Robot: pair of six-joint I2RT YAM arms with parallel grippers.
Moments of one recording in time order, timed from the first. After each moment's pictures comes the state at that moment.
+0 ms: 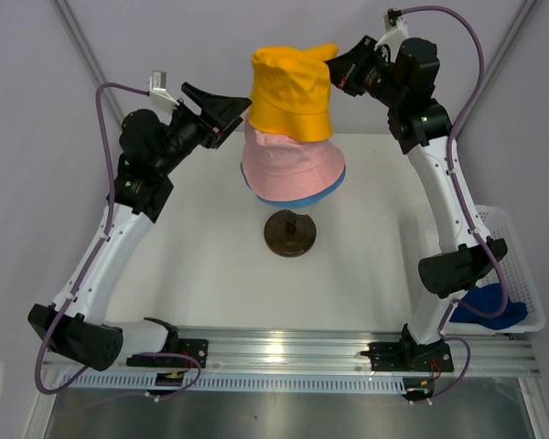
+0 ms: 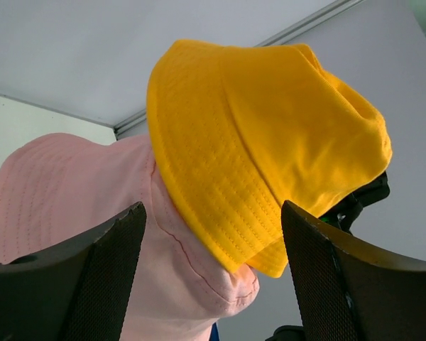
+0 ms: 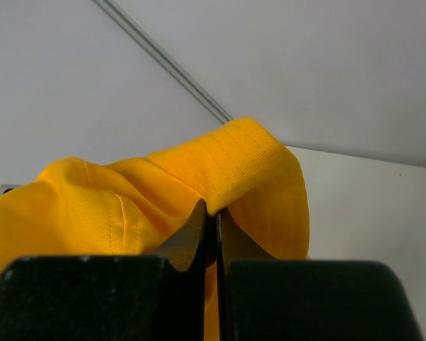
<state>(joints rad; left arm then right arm) -0.32 1.28 1.43 -0.04 0.32 -1.12 0.32 1.80 2.21 -0.34 -0.40 0.70</state>
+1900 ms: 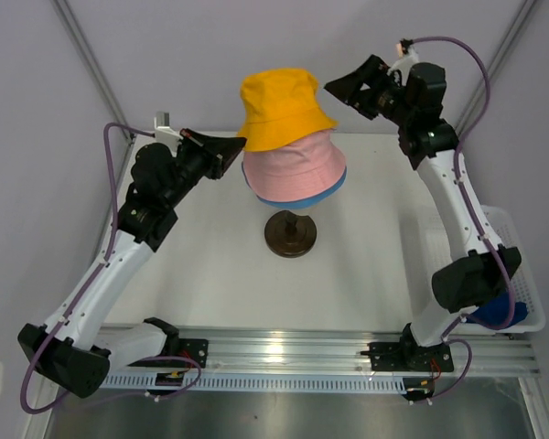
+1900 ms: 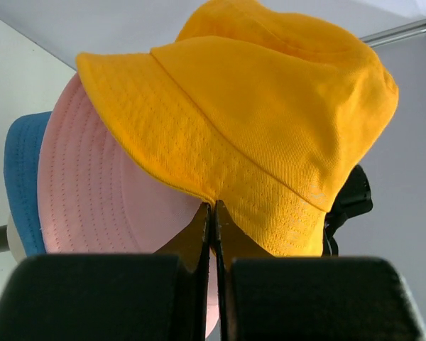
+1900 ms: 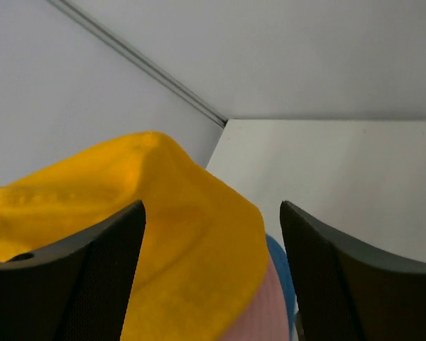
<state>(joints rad) -0.41 1.11 1.18 -0.06 0.13 -1.27 0.27 1.73 1.97 -0.27 -0.42 0.69</state>
